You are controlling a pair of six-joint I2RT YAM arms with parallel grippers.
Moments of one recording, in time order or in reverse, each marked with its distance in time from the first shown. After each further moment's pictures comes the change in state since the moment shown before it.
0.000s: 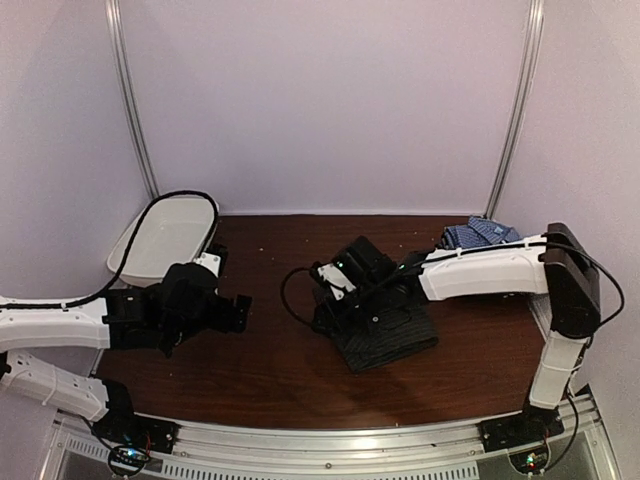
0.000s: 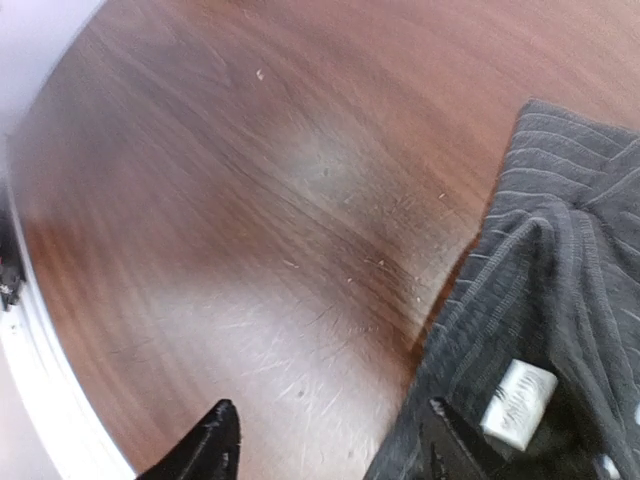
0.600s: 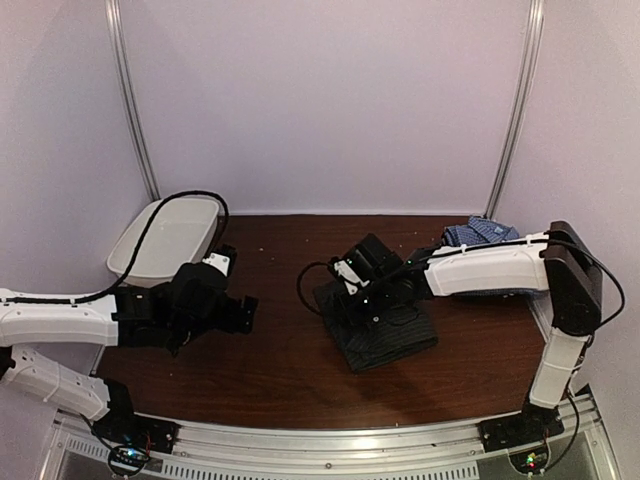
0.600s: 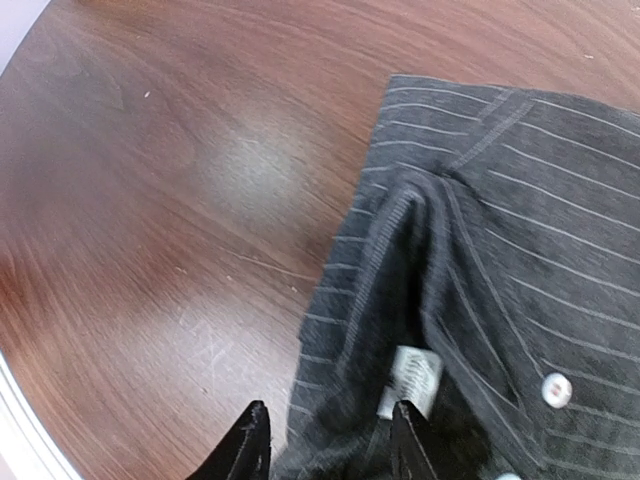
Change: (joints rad) left arm -0.018 0.057 0.031 0.003 0.000 0.004; right arm -0.051 -0.068 -0.057 -0.049 0.122 0.029
